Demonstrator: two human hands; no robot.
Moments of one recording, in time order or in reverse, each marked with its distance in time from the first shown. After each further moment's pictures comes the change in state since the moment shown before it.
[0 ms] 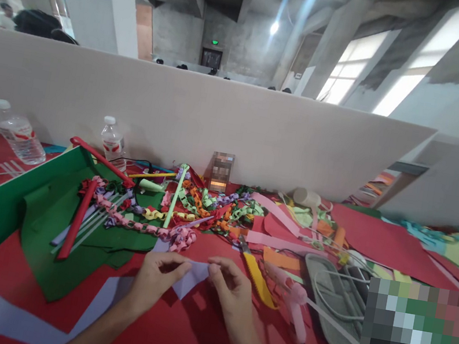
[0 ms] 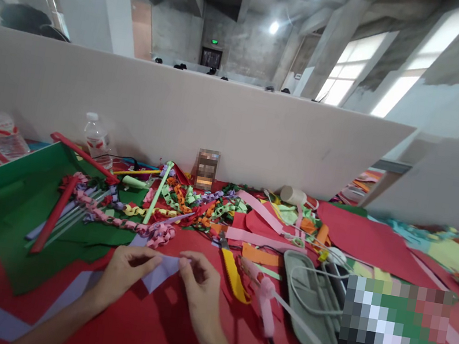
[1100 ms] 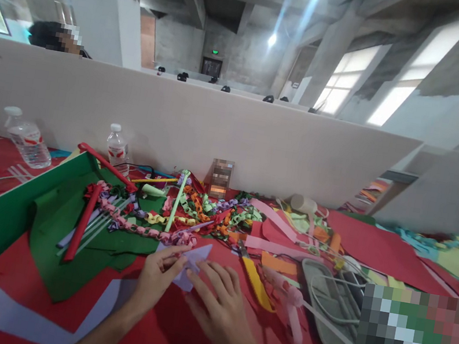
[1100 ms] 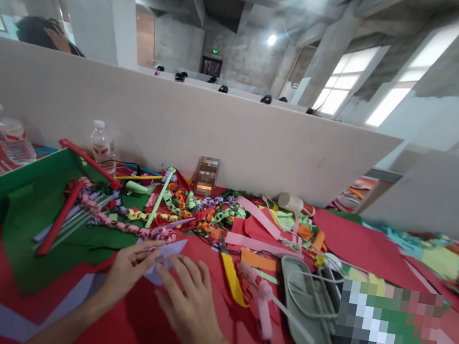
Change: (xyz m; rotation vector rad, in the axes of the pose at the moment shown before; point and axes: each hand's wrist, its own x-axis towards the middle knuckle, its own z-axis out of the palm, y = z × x) left_hand 0.003 -0.011 0.004 -0.263 0.094 -0.062; right_hand -0.012 -0.013 -0.006 -1.026 -0.194 -0.968
